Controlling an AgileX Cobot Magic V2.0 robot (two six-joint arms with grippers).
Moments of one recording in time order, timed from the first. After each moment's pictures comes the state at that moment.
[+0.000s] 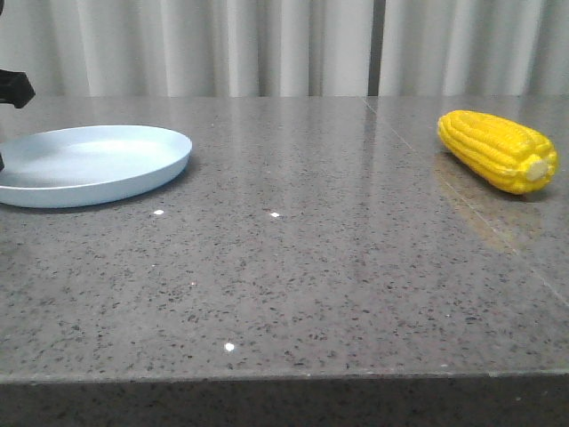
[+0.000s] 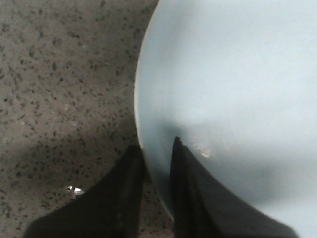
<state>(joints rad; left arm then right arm) -0.11 1.60 -1.16 -0.06 0.81 0.05 0.00 0.50 -0.54 0.02 0.36 0.12</state>
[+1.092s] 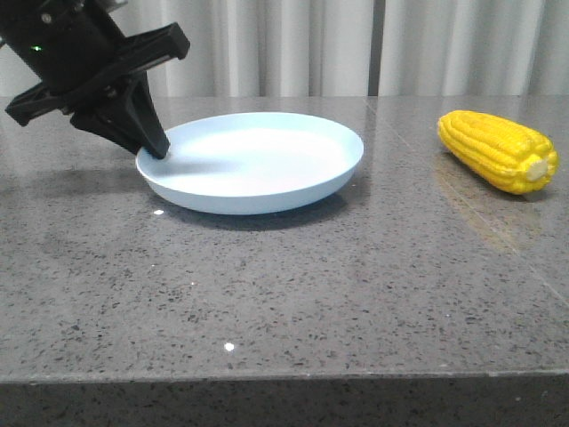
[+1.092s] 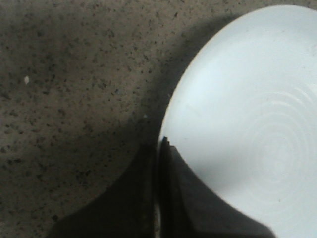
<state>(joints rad) -0.32 1.71 -1.26 -0.49 0.74 0.16 0.00 0.50 -0.54 0.02 0.36 0.12</state>
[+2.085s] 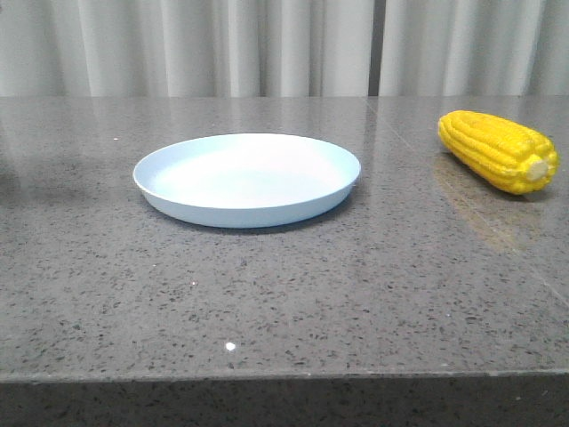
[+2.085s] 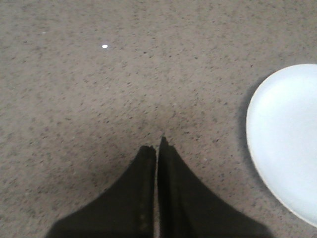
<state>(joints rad) -0.14 1.26 -1.16 -0.14 0.80 0.13 0.00 0.50 -0.54 0.02 0.36 0.12</state>
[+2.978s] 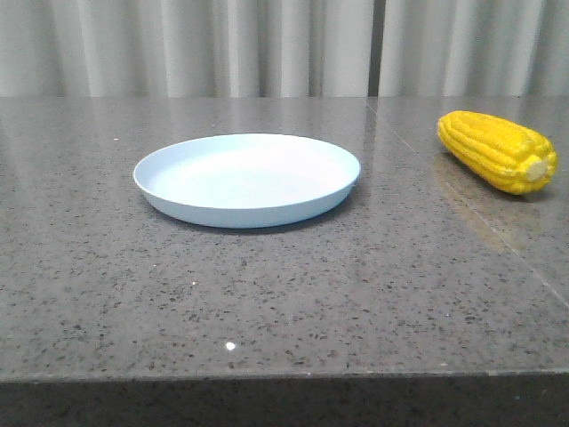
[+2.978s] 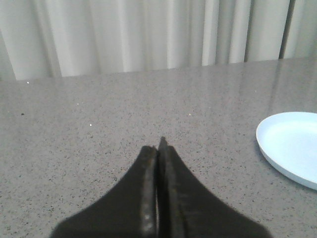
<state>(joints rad) -0.11 0.11 -0.43 0.02 0.51 0.05 0.00 0.50 -0.54 0.02 0.36 0.12</state>
